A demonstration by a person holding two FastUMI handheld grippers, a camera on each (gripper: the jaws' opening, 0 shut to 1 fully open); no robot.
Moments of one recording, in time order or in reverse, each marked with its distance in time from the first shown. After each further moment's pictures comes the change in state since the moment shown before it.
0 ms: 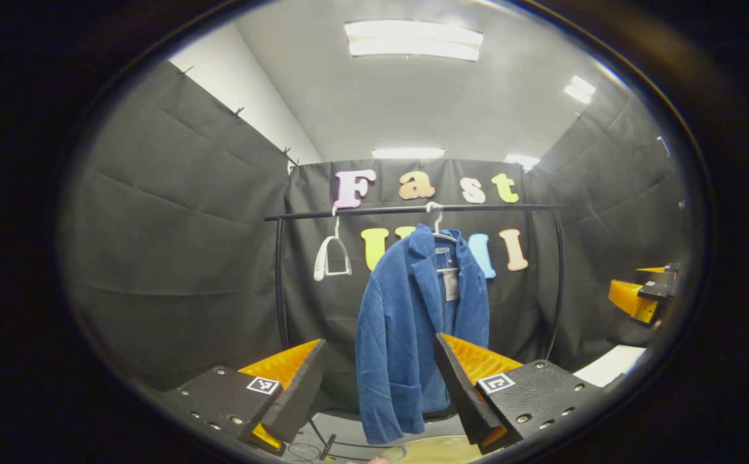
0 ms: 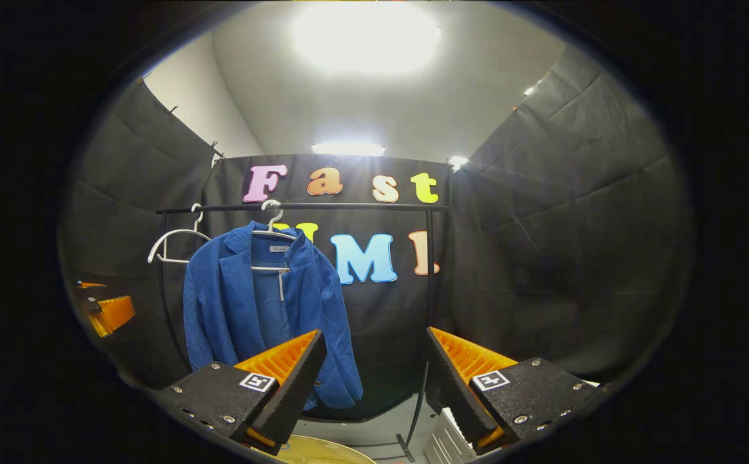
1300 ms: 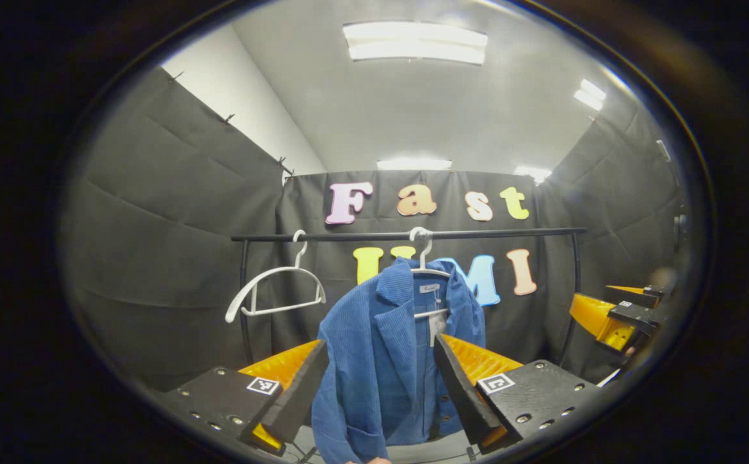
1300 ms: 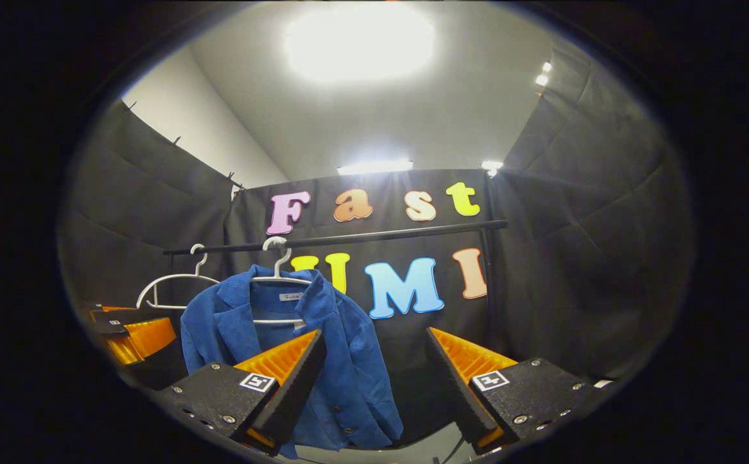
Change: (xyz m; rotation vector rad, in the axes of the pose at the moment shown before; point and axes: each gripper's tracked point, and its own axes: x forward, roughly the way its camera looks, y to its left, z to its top) left arm 0.138 -0.092 0.058 -0.031 -0.060 0.050; right arm 0.147 0.035 0.058 0.103 -0.107 0.218
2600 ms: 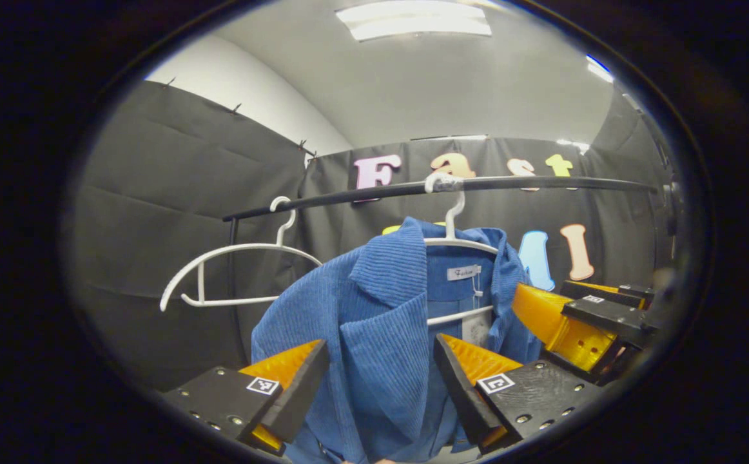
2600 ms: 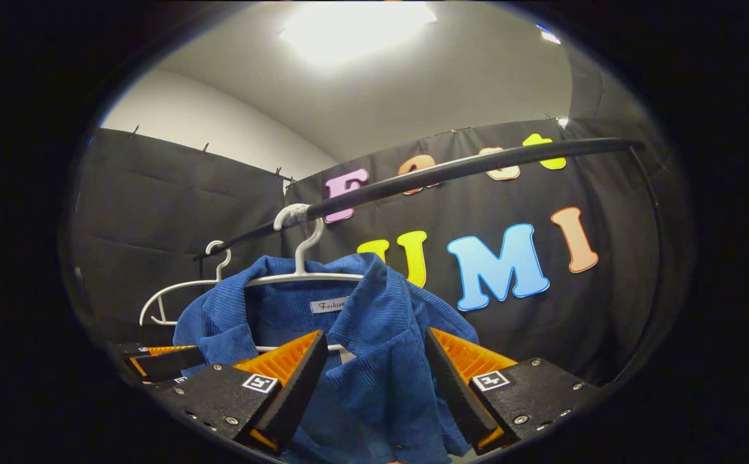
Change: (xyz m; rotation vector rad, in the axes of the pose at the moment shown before) left arm 0.148 -0.022 -0.063 0.055 0.079 0.227; right arm 0.169 0.089 -0.050 0.130 0.106 0.350
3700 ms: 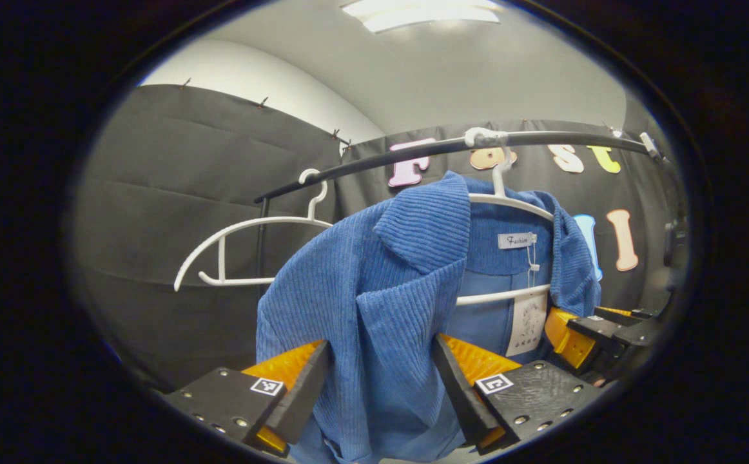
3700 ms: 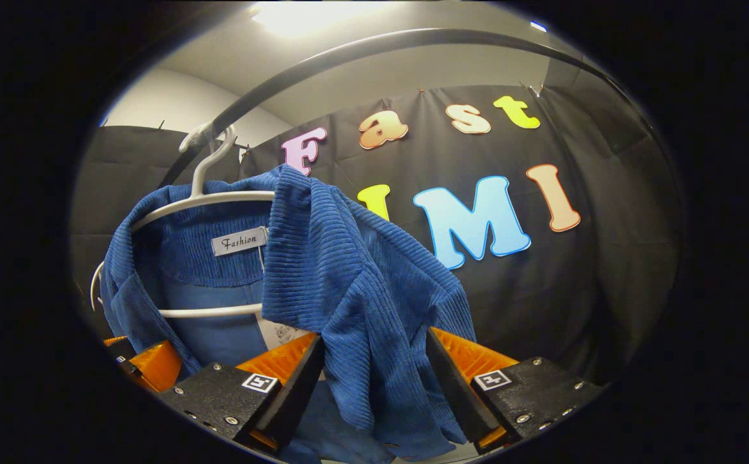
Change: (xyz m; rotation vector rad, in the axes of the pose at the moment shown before) left arm 0.034 0.025 -0.039 0.016 0.048 0.187; right arm 0.056 -0.055 -0.076 0.077 0.147 -0.135
